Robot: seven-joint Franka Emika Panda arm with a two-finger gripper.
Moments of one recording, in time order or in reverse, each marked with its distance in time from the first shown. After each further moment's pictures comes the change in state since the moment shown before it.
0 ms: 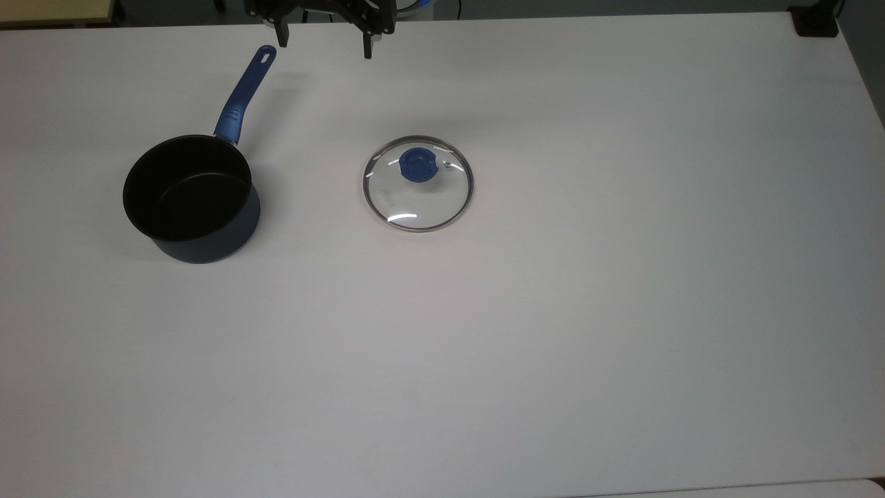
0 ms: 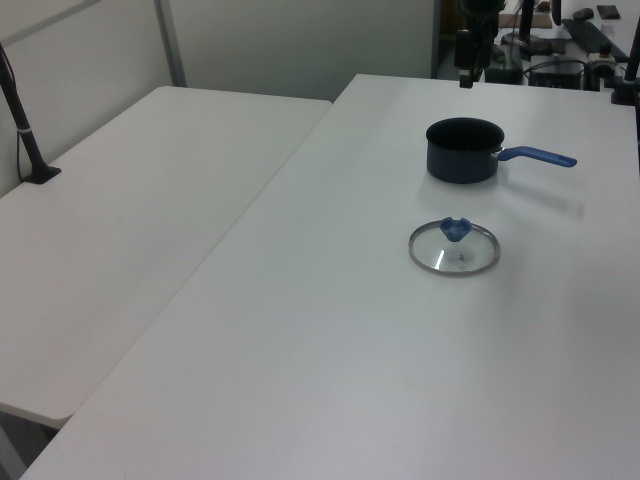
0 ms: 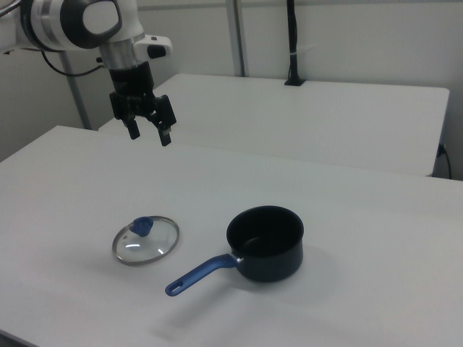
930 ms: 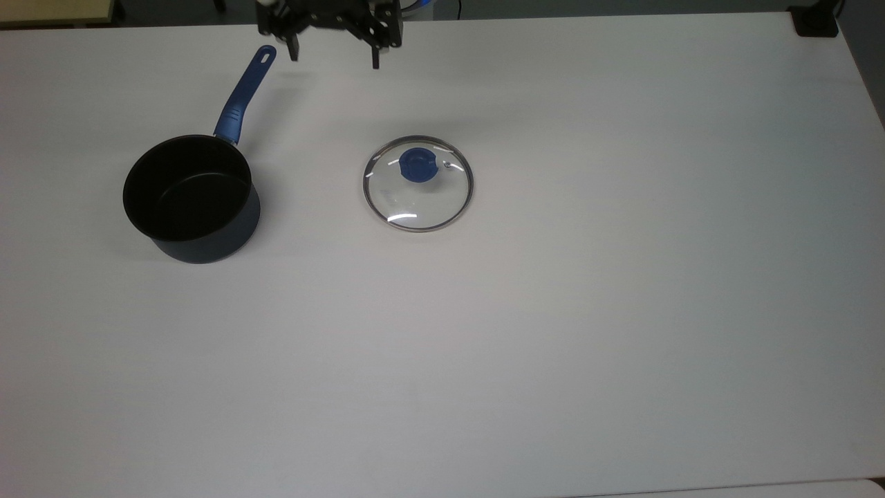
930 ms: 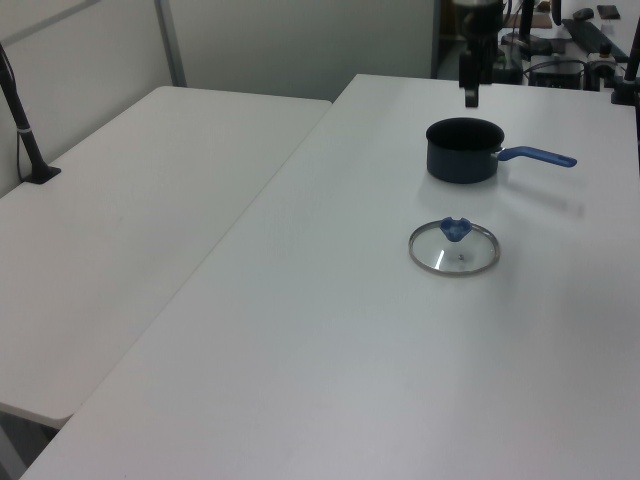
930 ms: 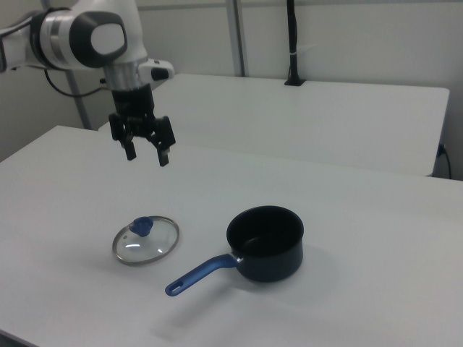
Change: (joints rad) arm 0.009 0.012 0.003 -0.073 0.000 0.002 -0.052
